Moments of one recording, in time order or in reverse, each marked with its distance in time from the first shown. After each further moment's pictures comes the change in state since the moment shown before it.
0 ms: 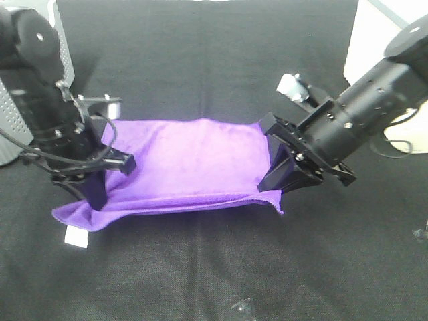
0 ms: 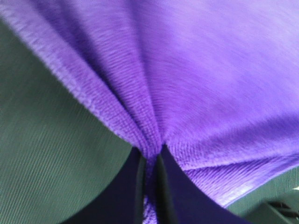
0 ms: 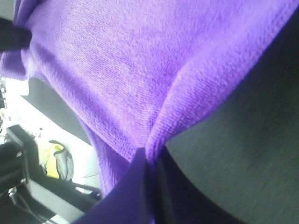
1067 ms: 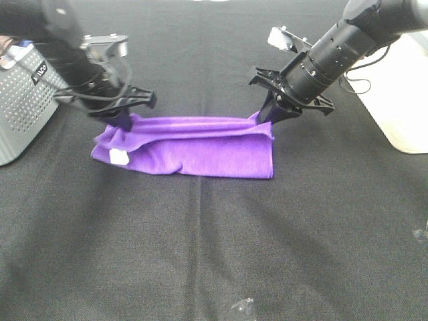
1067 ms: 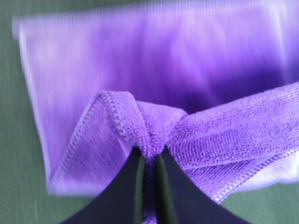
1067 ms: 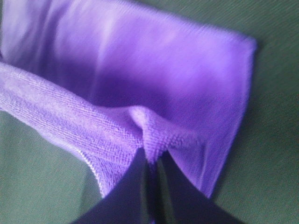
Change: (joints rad) left arm 0.049 0.217 -0.361 0.083 -0.280 -0.063; right arm -0.039 0.358 -0.590 -0.216 -0.106 0.156
